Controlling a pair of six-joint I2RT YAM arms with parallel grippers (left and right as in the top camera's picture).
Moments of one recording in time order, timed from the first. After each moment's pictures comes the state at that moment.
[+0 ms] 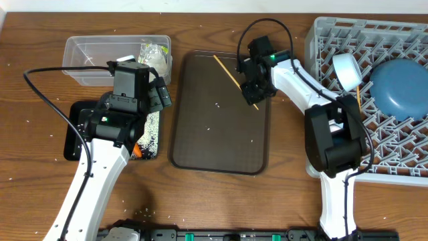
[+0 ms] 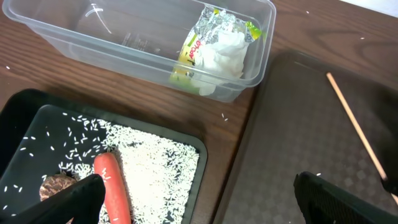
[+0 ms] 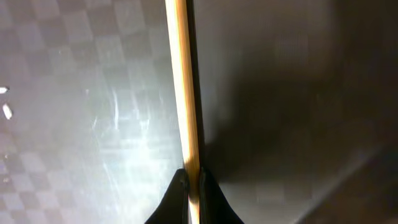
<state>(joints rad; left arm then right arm) -0.20 1.28 1.11 -0.69 -0.24 -0.44 0.36 2.25 1.72 -0.85 -0.16 -0.12</state>
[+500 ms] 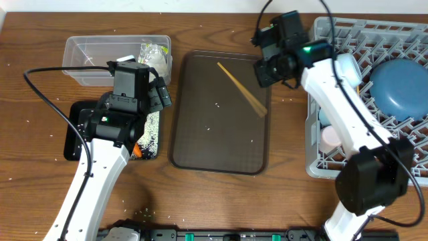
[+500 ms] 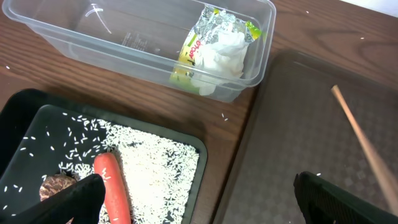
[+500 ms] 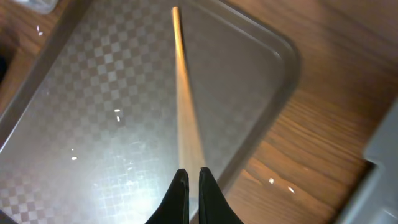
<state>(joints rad) -0.20 1.28 1.11 -0.69 -0.24 -0.44 0.32 1.89 1.71 -0.90 -0.15 -0.07</state>
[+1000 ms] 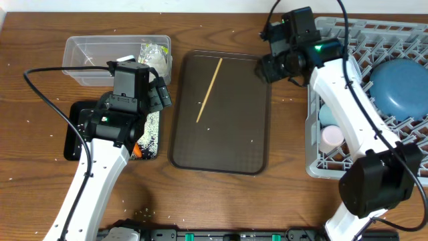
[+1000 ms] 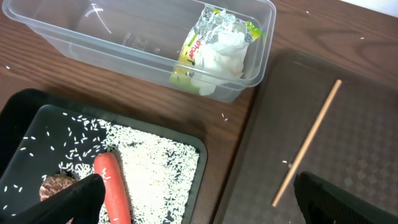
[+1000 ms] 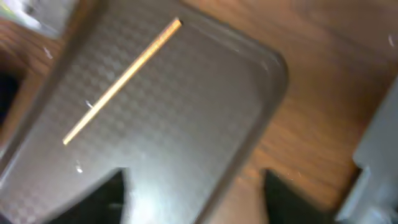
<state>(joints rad) -0.20 1.28 1.11 -0.69 -0.24 -0.44 0.31 1.87 1.71 -0.85 -0.18 -0.04</state>
